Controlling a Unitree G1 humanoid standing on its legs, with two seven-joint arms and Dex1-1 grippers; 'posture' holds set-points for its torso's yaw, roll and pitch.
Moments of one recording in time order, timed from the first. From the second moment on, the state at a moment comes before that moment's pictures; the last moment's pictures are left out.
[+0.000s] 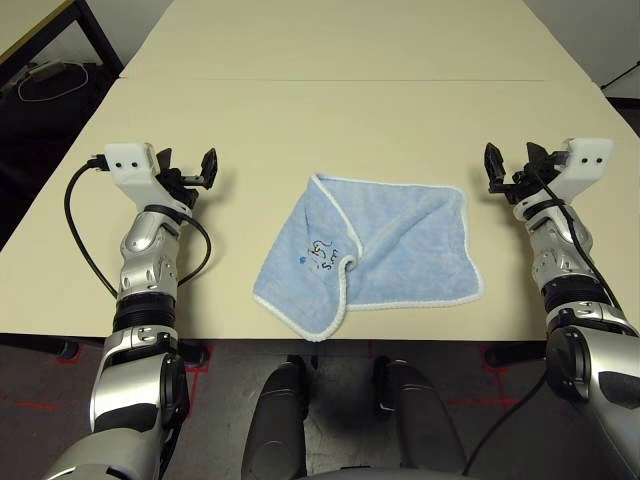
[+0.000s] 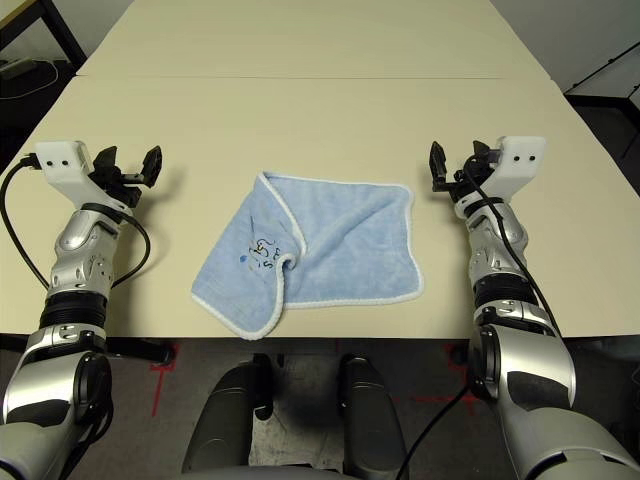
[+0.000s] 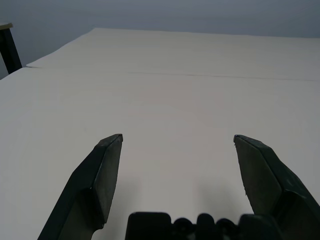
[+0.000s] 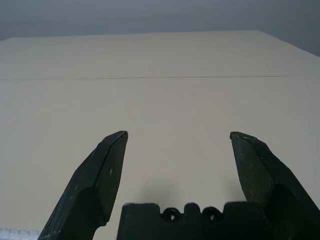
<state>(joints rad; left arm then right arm) -0.64 0.43 0.32 0.67 -0.27 -0.16 -0.36 -0.77 -0.40 -0.34 0.99 0.26 -0.37 0.43</state>
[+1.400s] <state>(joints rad) -0.72 0.61 0.07 0.62 -0.31 0.03 -1.22 -0.81 -0.42 -0.32 1.06 0.25 -0.35 0.51</state>
